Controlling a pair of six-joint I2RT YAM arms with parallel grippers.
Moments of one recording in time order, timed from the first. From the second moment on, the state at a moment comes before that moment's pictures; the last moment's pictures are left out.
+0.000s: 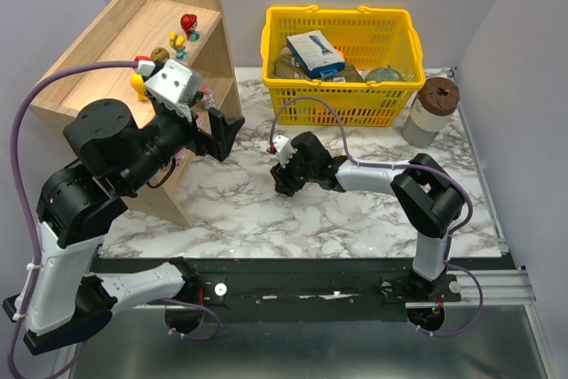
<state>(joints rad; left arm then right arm) -0.77 1.01 1.83 -0.88 -0.14 0.02 0.80 1.88 1.10 0.06 -0.25 -0.13</state>
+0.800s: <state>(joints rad) -0.77 1.01 1.88 -0.89 -0.21 0.01 0.80 1.88 1.66 -0.33 -0.13 0.14</state>
